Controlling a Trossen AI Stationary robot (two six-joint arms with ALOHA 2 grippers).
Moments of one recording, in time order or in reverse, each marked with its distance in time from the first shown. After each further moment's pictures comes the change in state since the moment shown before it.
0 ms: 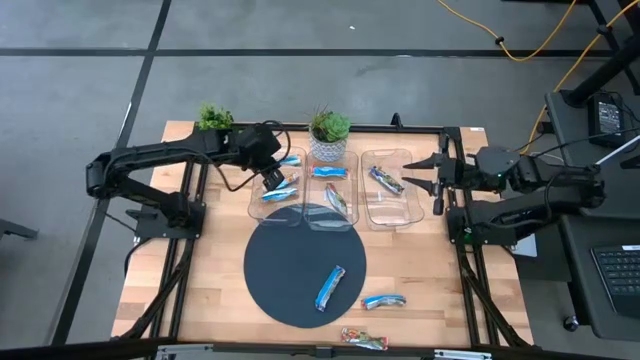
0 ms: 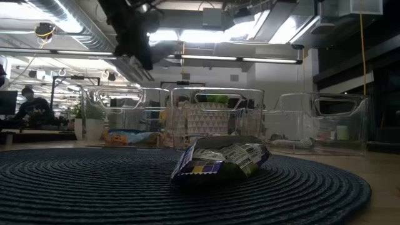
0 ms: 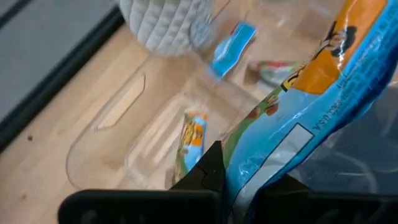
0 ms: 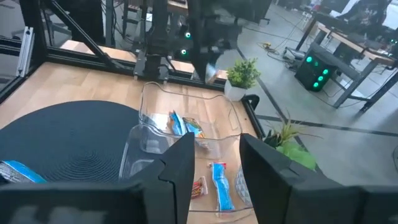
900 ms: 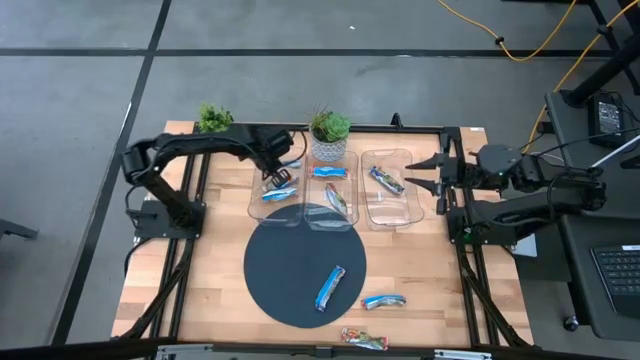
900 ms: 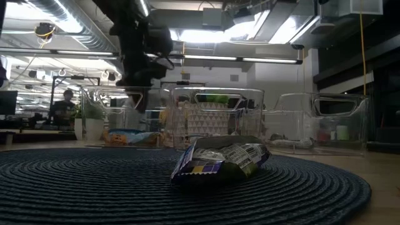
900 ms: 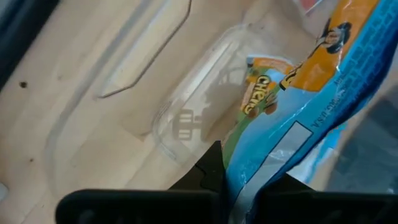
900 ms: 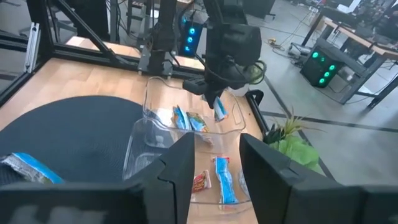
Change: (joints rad) left arm 0.136 0.311 0.000 -0.034 -0.005 0.061; right arm -0.029 -0.019 0.000 -0.044 -0.045 0.006
